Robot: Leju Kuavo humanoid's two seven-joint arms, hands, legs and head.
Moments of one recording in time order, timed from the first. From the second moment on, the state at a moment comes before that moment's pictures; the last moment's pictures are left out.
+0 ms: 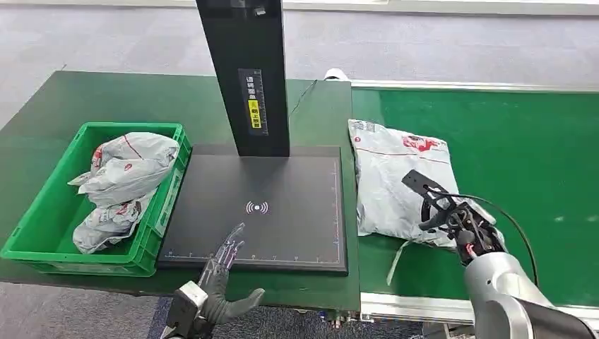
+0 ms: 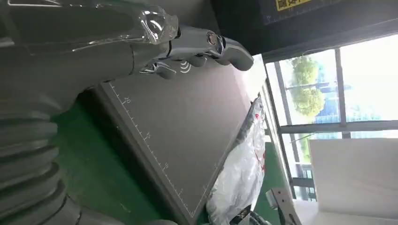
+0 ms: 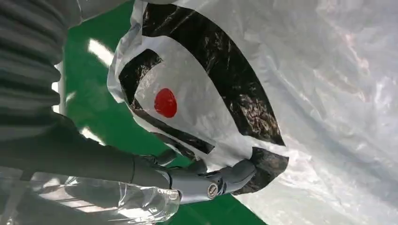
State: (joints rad) left arm 0.08 -0.23 -0.14 -1.32 -0.41 -0.22 -0.60; right arm -0.84 -0.10 -0.20 -0.29 1.15 0.24 0.33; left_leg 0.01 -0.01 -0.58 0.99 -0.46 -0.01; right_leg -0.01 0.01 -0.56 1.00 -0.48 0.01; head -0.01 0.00
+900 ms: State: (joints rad) left arm 0.06 -0.23 -0.14 -1.28 -0.41 -0.21 -0.61; right arm -0.82 -0.09 -0.19 -0.28 1.23 0.29 0.26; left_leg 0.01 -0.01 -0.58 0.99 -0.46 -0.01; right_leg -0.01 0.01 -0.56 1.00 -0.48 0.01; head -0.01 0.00
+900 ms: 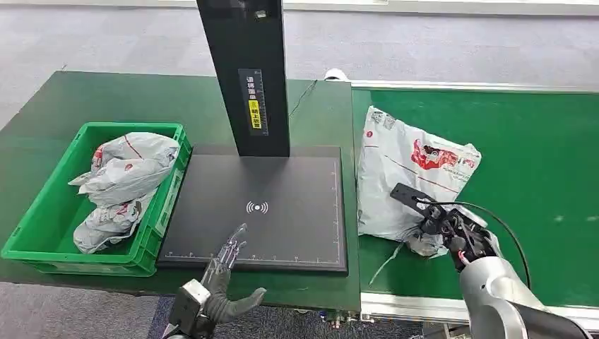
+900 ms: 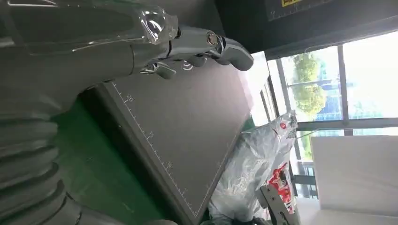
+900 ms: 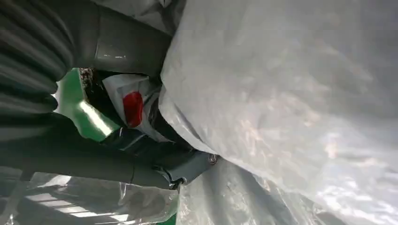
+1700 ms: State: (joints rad) left arm 0.11 -0.23 -0.14 -1.31 -0.41 -0.16 -0.62; right arm -0.93 -0.05 -0.59 -0.37 0.52 -0.27 -0.46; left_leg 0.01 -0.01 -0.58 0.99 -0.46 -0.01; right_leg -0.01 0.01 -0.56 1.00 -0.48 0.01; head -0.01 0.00
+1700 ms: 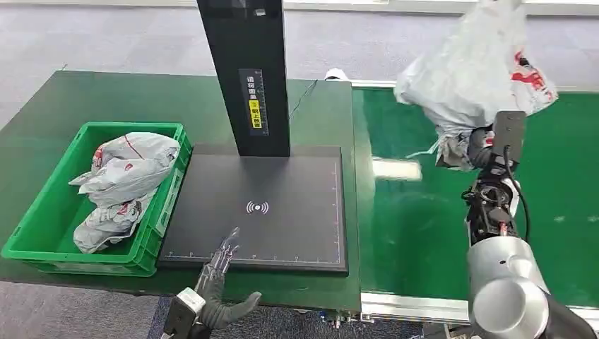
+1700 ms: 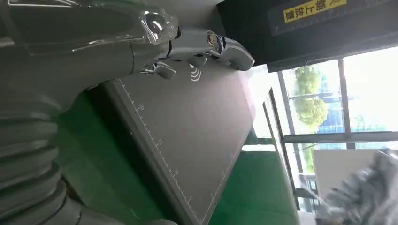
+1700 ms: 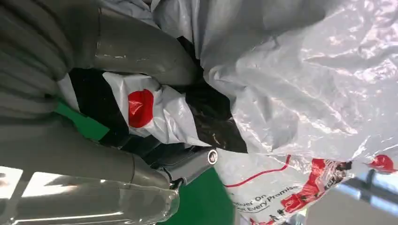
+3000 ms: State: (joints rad) left arm 0.15 -0.23 -0.08 -1.39 -0.40 -0.13 -0.64; right arm -0.70 0.28 0.04 -0.40 0.41 0.29 -0.42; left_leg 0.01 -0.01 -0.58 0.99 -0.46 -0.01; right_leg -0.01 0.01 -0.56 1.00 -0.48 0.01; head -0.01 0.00
